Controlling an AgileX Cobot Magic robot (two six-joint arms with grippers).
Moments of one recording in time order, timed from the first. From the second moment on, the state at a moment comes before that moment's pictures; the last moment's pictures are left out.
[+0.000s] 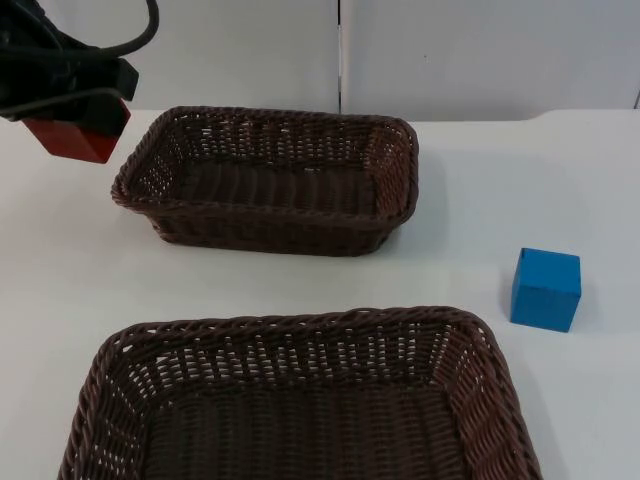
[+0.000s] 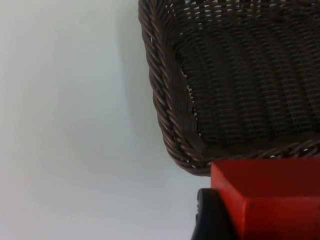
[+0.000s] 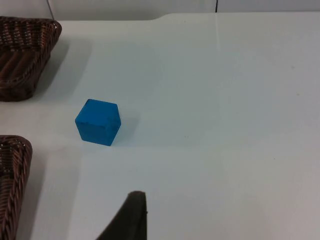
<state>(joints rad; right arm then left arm) 0.05 0.00 -0.52 -0.02 1.08 0.01 -0.12 1.65 -1.04 -0.30 0.39 0.37</state>
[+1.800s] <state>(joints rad) 0.05 0.00 -0.52 -0.02 1.08 0.01 -0.23 2.29 -1.76 -0.47 0.54 0.46</state>
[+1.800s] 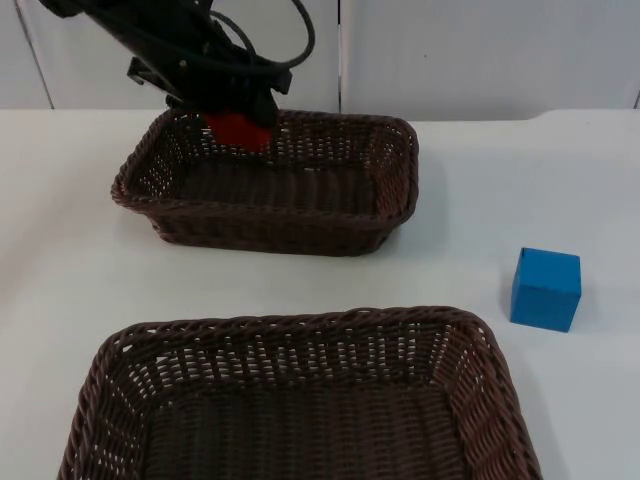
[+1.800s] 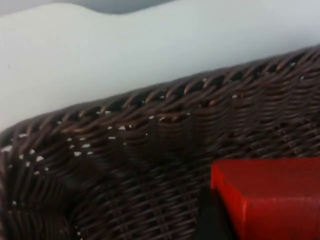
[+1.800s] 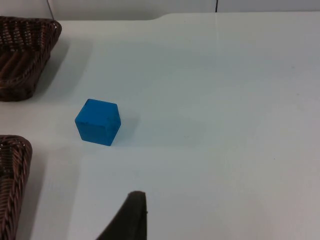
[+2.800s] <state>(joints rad) 0.05 0.00 -0.52 -0.02 1.08 0.01 -0.23 2.39 -1.76 -0.48 0.54 0.47</state>
